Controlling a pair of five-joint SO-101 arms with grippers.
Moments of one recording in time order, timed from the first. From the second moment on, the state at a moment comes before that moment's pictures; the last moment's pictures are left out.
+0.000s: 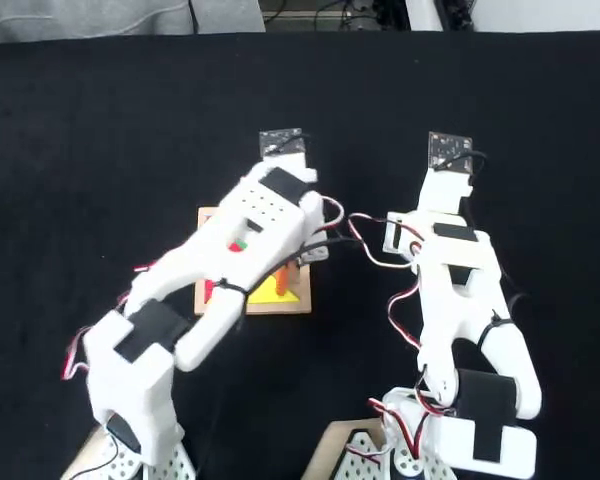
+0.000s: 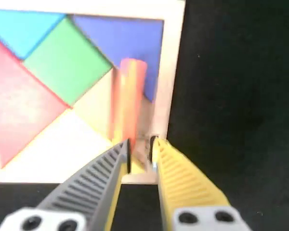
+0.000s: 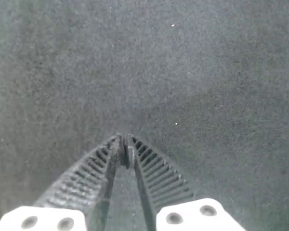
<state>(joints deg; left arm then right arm) 29.9 20.8 -0.9 73.4 39.5 9.1 -11.3 49.6 33.6 -1.9</state>
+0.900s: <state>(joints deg) 19.8 21.3 1.9 75.6 36.6 9.1 -11.3 49.6 33.6 -1.9</state>
